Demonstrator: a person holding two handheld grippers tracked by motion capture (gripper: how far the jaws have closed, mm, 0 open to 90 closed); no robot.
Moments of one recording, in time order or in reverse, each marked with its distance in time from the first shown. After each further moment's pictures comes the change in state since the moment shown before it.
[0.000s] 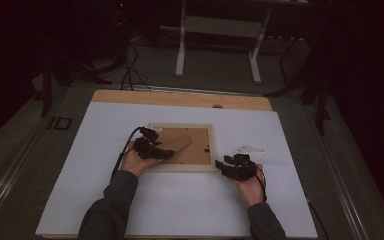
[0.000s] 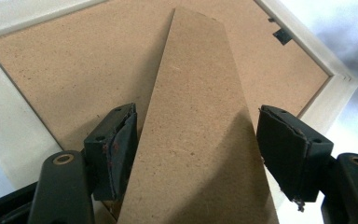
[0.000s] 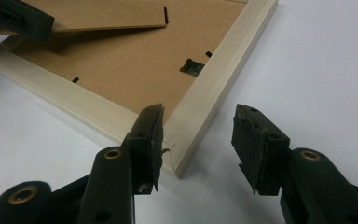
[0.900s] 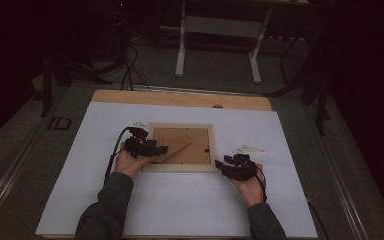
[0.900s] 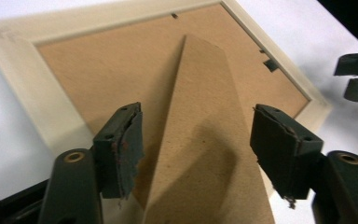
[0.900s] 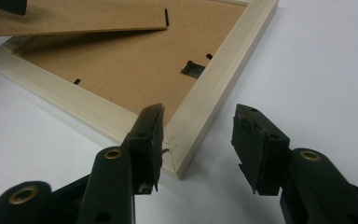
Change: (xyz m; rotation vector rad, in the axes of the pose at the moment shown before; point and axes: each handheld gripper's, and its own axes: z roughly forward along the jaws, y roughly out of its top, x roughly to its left) left arm 0.013 -0.010 -0.022 -0.113 -0.058 -0.109; right arm 0.001 0.001 -0.001 -0.004 -0.003 -0.004
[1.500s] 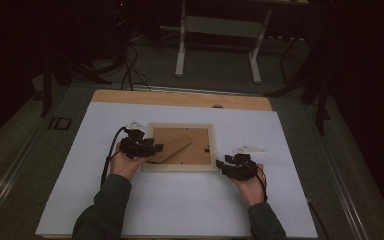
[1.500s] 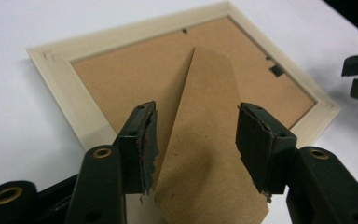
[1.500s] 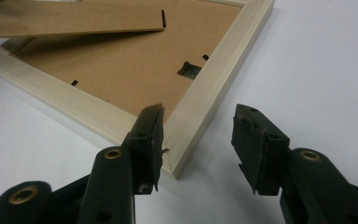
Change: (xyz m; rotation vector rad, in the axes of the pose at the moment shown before) left arm -0.010 -0.002 -0.019 -0.038 0.102 0.066; right arm -0.001 0.000 -0.001 -0.003 -0.007 0.005
